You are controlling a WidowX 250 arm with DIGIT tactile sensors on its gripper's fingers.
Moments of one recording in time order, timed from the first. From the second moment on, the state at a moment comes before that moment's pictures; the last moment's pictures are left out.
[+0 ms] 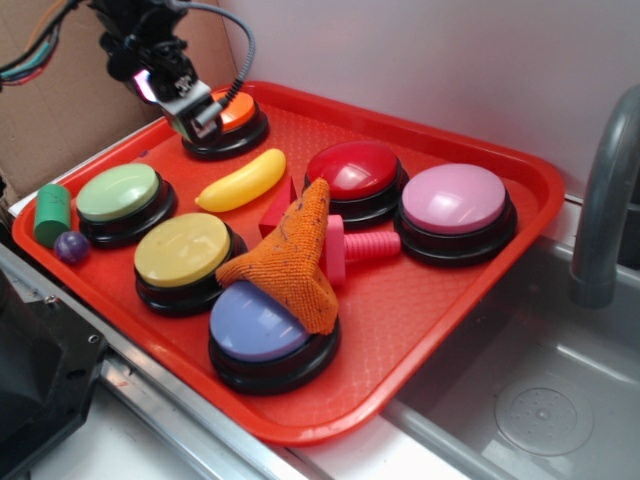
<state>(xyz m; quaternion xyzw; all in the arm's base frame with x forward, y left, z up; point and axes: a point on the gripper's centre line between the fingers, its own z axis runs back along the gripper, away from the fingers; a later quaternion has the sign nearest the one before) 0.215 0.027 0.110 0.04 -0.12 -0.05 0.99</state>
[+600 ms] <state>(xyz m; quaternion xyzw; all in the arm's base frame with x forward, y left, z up) 0.232 0.042 0.050 0.02 -0.09 -0.05 0.99</state>
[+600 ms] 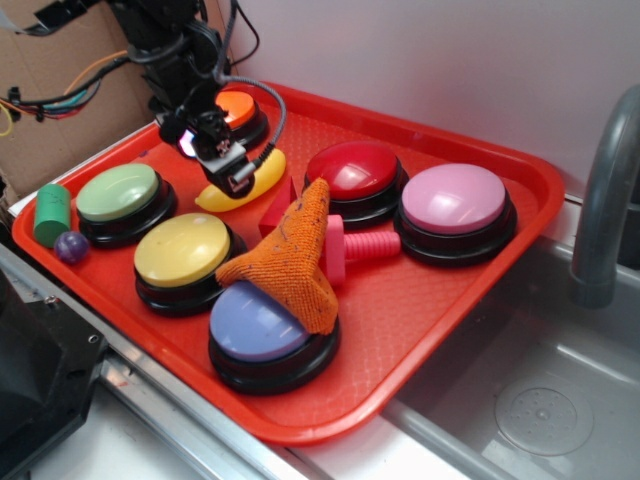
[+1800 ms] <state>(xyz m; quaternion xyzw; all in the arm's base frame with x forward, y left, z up) 0.230 0.056 0.017 -0.01 -0.09 -0.03 1.00</state>
